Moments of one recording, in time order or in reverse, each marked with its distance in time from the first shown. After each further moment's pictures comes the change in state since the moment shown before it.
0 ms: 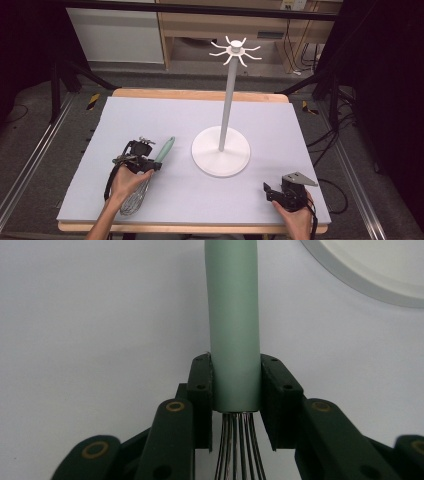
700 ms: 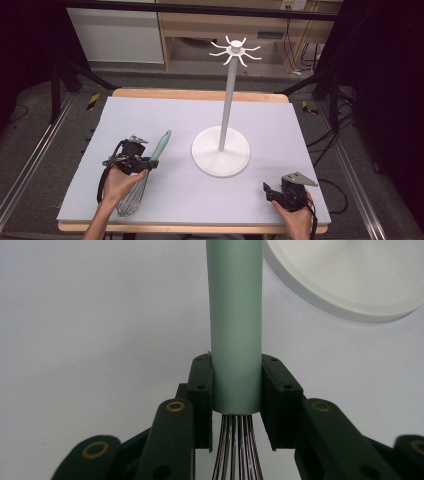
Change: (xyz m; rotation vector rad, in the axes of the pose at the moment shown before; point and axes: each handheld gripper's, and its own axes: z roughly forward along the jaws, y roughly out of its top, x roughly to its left) left arm -0.001 -0.006 -0.033 -0.105 -0.027 0.012; right arm 0.000 0.000 0.000 -0.002 0.006 0.003
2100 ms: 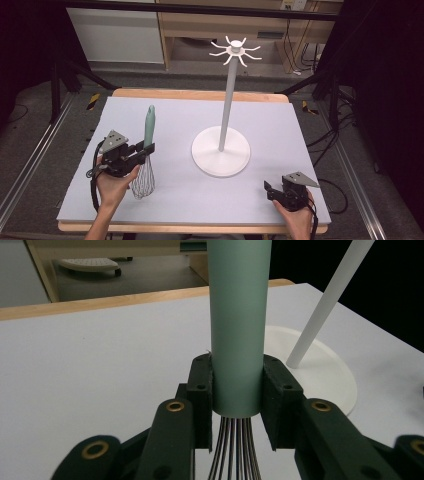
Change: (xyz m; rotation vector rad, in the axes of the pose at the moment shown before) left arm -0.017 -0.006 -0.052 -0.488 -0.016 0.018; right arm -0.002 0.001 -0.002 -0.047 -0.003 -0.005
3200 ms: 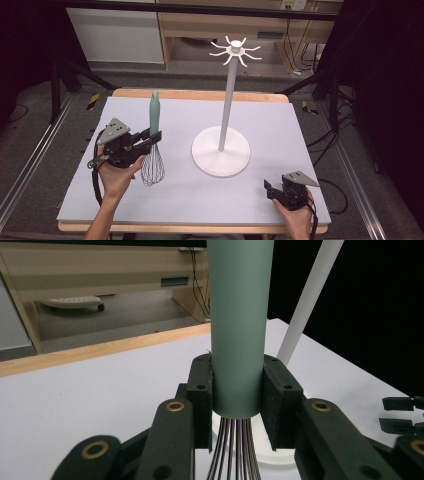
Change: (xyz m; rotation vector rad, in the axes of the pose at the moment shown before) left arm -0.020 0.041 -0.008 -0.107 -0.072 0.039; right arm 0.000 0.002 0.001 -0.007 -0.008 -0.001
